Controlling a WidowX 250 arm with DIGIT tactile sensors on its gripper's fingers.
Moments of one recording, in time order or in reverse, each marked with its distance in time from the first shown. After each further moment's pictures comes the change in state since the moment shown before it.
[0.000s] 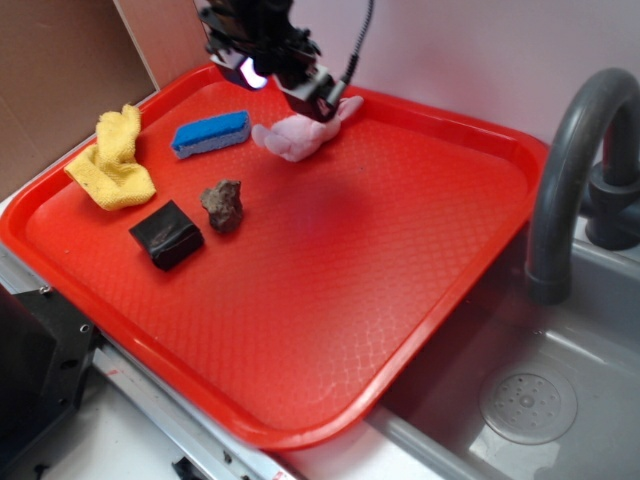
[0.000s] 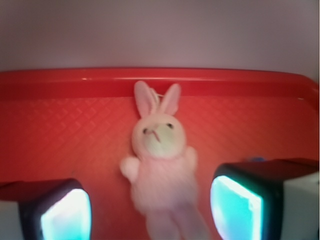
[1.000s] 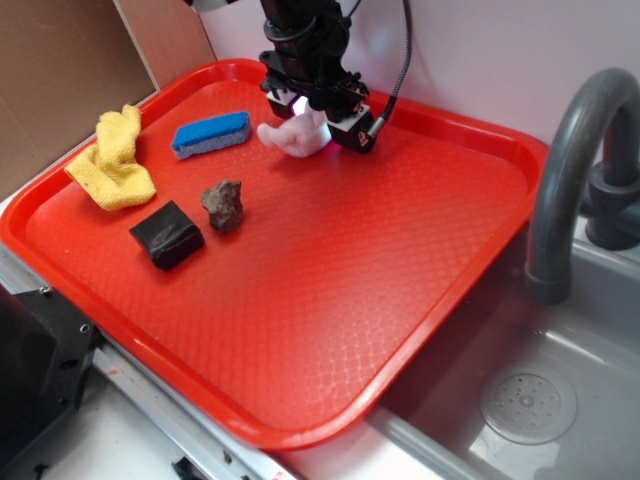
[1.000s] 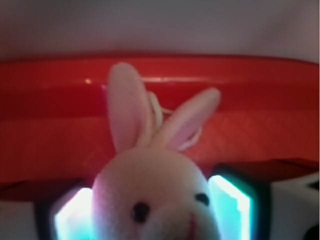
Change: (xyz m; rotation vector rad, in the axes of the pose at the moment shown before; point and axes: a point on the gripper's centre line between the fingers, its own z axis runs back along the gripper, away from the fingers) arm 0.021 0.017 -0.058 0.017 0.092 0.018
